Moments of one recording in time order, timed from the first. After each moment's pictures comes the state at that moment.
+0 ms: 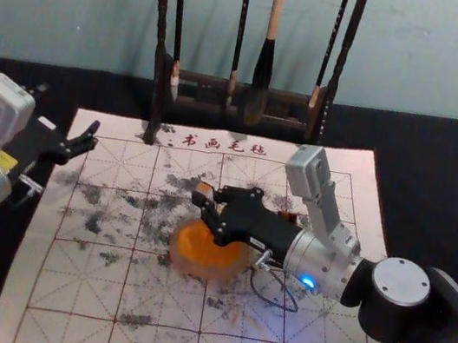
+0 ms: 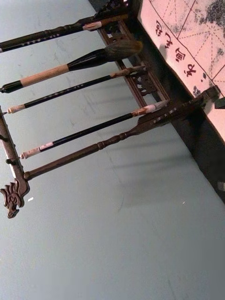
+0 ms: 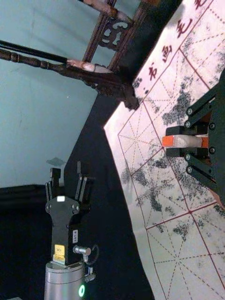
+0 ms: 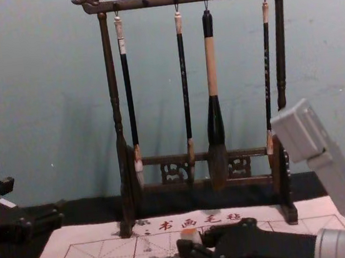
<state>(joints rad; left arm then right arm) -0.20 0.60 0.45 -1.41 -0.25 -0.12 0.03 0.39 0.25 -0.56 -1.10 0.31 -0.15 0.60</state>
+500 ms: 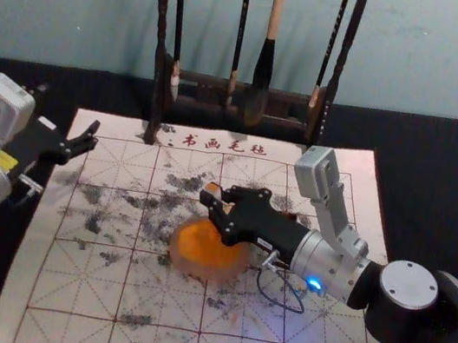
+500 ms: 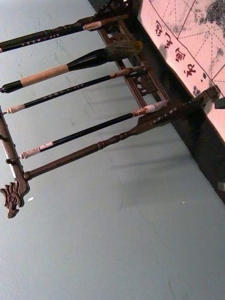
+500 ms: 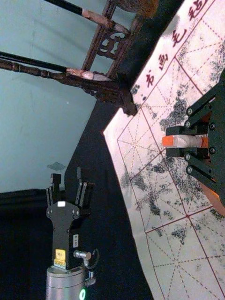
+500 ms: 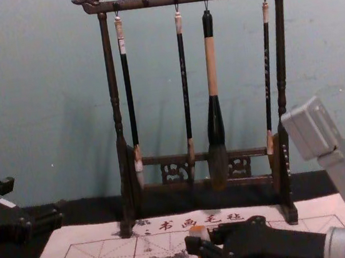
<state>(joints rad) -0.20 0.60 0.45 -1.41 -0.25 -0.12 0.03 0.37 0.26 -0.54 -1.12 0.31 -0.15 0.60</state>
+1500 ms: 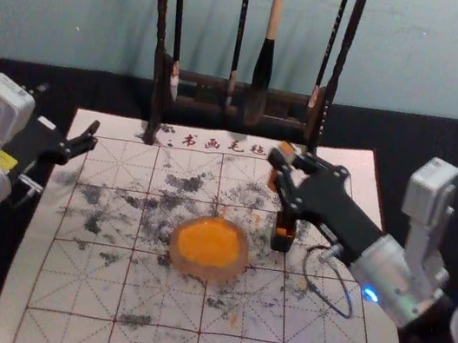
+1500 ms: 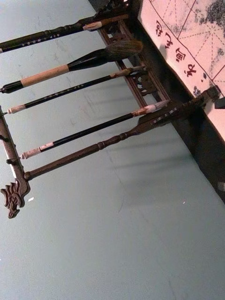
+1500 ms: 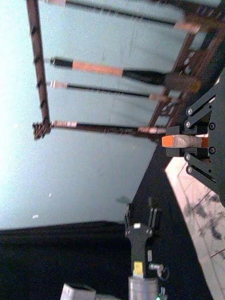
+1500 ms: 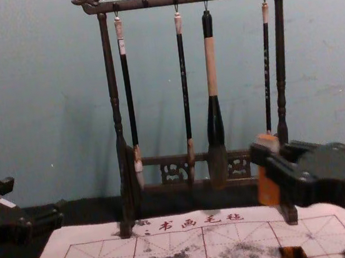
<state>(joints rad) -0.20 0.60 0.45 -1.41 -0.25 -0.12 0.03 0.13 0.33 -0.36 -1.43 0.39 -0.32 0.50</state>
